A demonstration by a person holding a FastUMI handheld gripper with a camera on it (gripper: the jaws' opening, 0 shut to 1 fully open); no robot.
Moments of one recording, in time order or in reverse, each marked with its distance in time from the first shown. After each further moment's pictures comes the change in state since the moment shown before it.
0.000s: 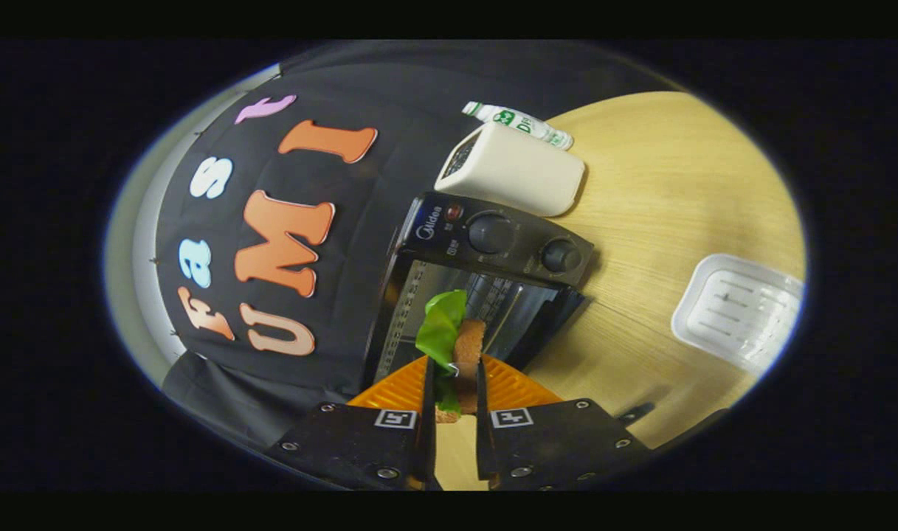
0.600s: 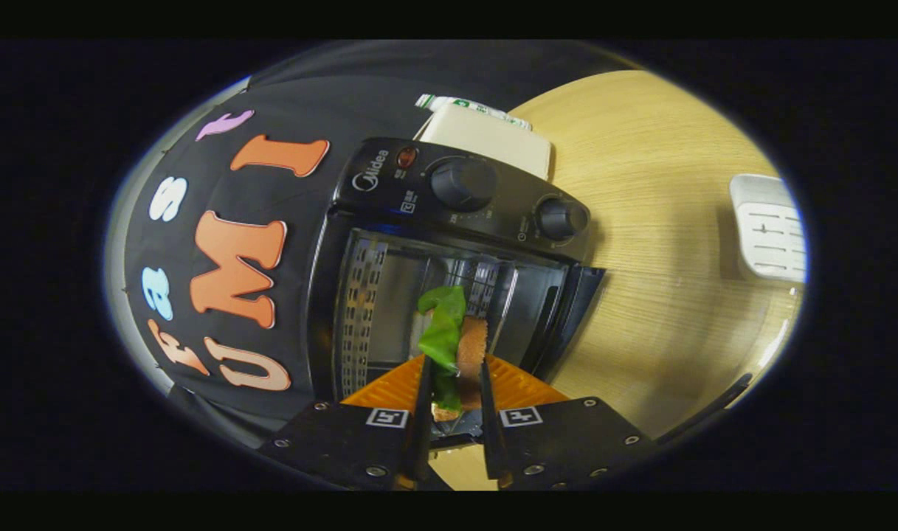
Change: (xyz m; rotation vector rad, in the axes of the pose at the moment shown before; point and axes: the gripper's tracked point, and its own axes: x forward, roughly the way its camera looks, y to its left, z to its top) arm 0.062 -0.002 -0.021 0.093 -0.081 -0.140
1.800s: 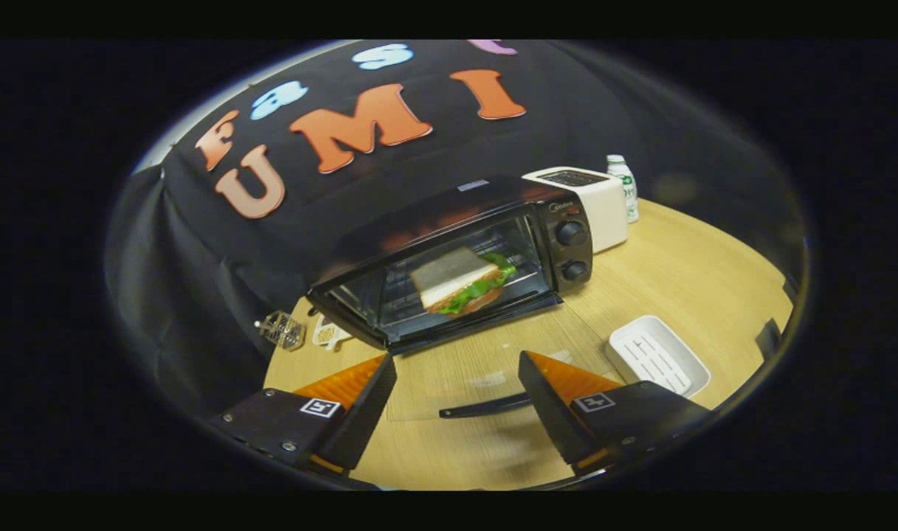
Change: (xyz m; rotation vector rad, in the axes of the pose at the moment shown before) arm -0.167 -0.016 -0.030 -1.033 0.105 -0.092
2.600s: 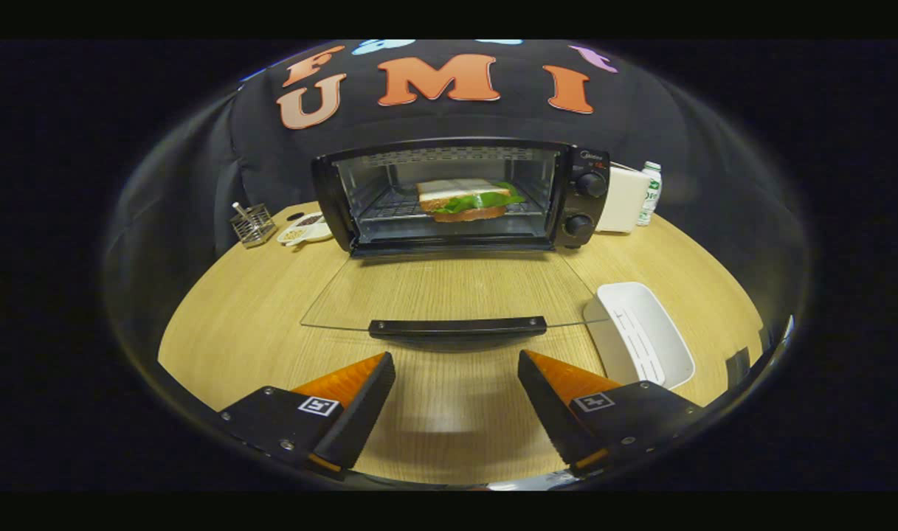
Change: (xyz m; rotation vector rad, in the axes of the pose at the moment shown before) arm 0.030 -0.035 -0.115 -0.294 0.128 -0.056
